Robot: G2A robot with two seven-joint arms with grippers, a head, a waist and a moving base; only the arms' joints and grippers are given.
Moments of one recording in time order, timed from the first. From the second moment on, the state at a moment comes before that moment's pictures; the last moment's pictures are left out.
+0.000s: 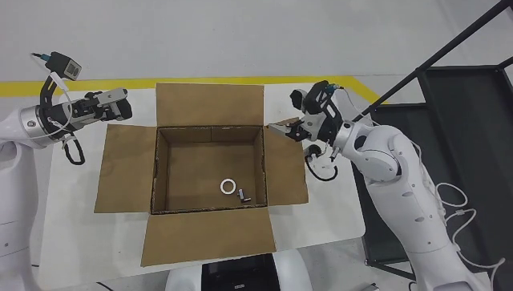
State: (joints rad) left arm 1.00 -1.03 -1.63 -1.46 -0.31 -0.15 -1.36; right arm -1.29 -1.10 1.38 -1.84 -0.79 -0.54 0.55
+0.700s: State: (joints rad) left arm 1.00 -1.03 -1.63 -1.46 -0.31 -0.15 -1.36; right arm -1.00 -1.17 0.84 -1.71 -1.04 -0.62 0.83
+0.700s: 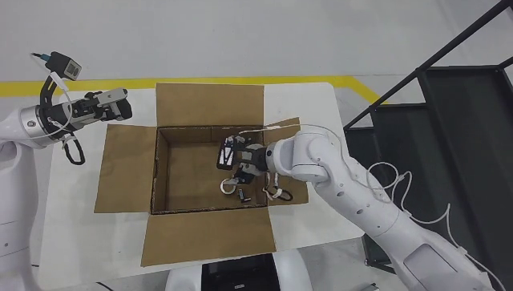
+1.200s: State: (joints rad) left arm 1.00 -1.03 -1.63 -1.46 -0.31 -0.15 -1.36; right arm -0.97 -1.18 0.80 -1.69 -1.13 -0.61 0.81
